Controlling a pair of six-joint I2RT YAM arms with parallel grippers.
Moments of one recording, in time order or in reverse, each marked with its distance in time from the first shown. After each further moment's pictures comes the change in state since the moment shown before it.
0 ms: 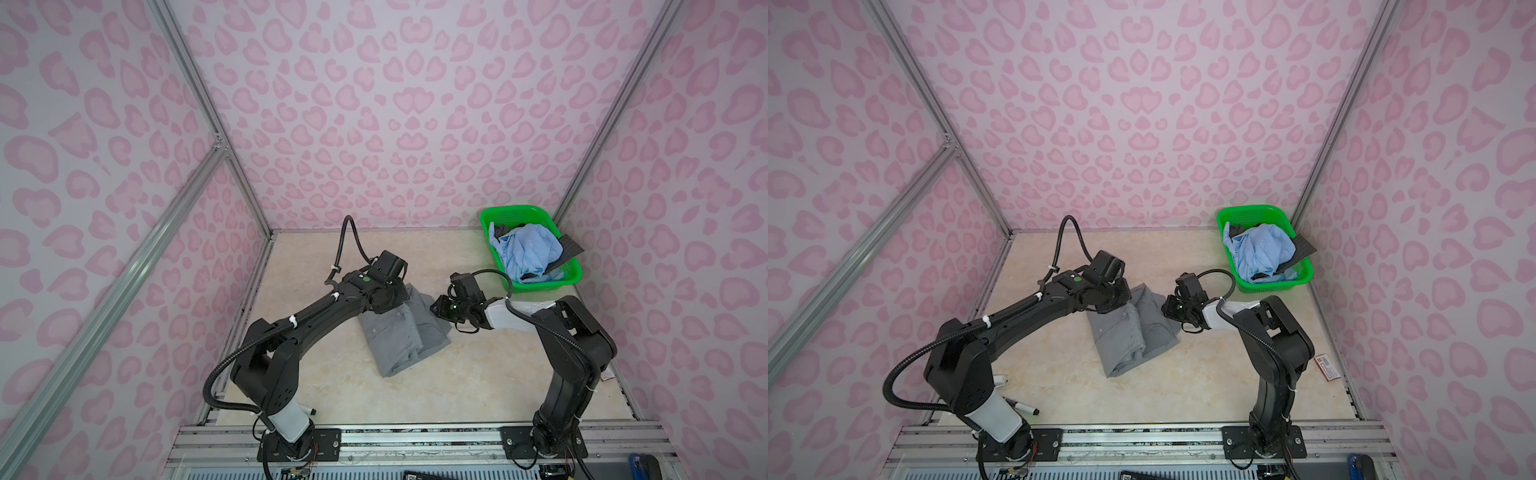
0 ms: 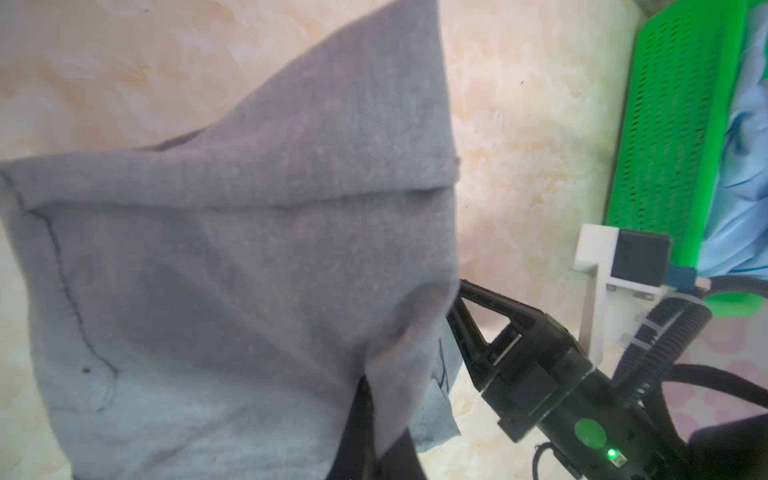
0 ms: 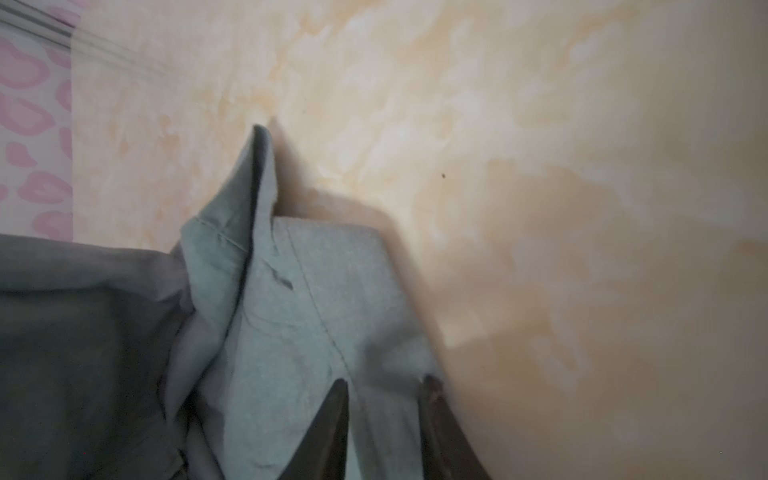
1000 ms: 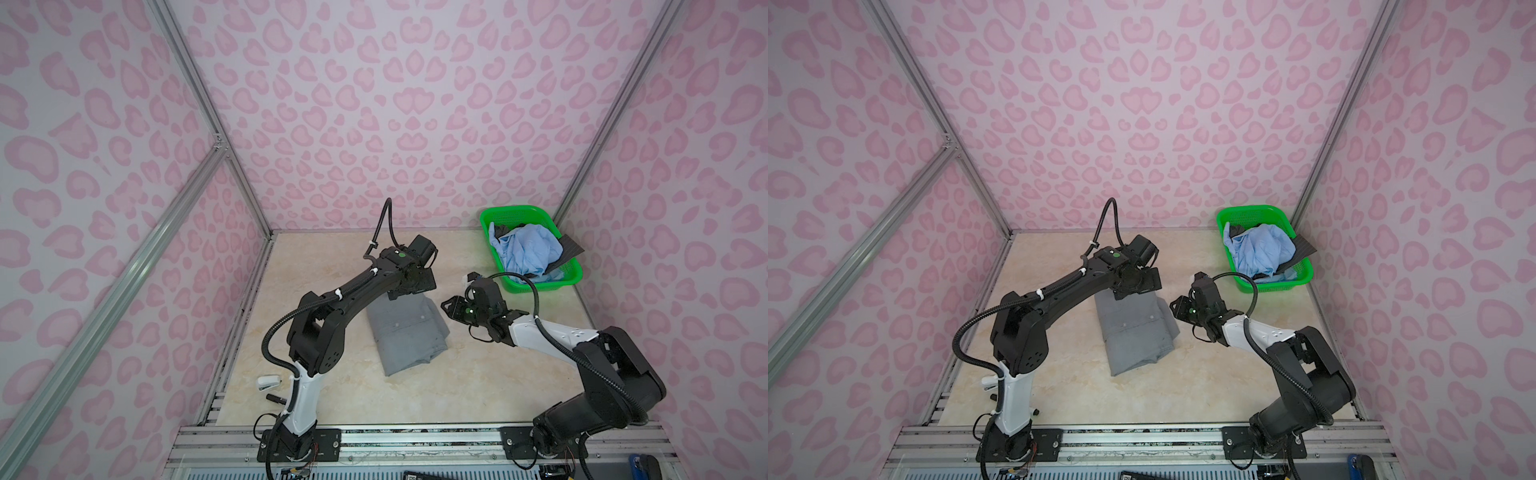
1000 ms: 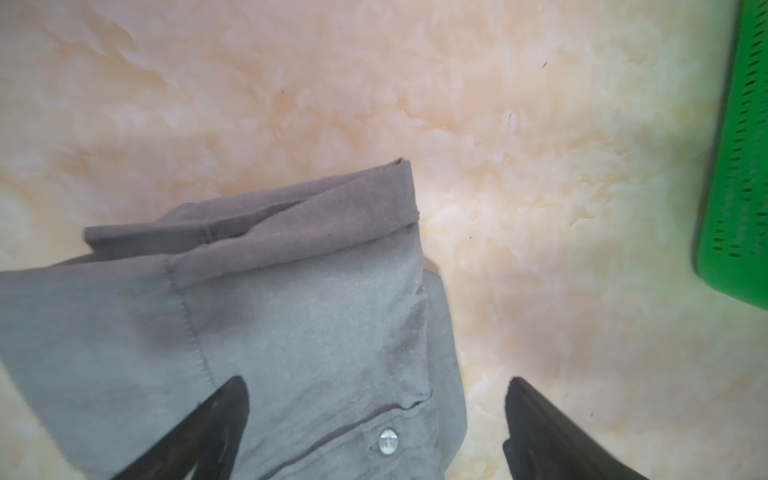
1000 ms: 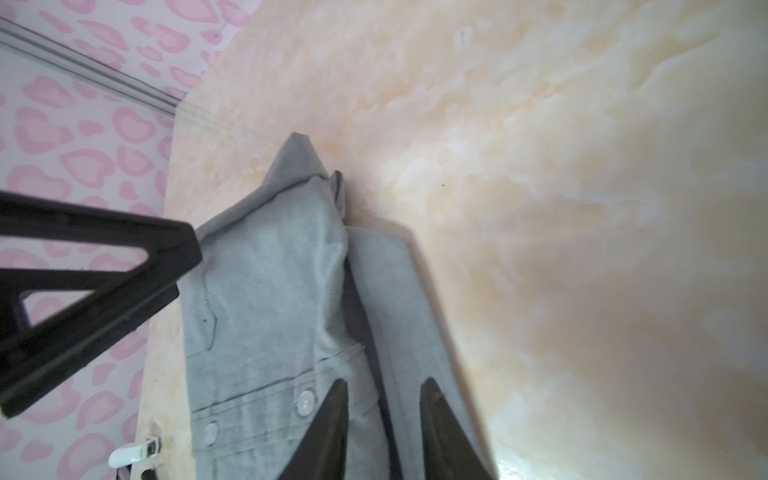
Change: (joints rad) left arm -0.034 0.307 0.451 -0.259 -0.118 0.086; right arm -0.018 -0.320 -0.177 0.023 0.005 0.029
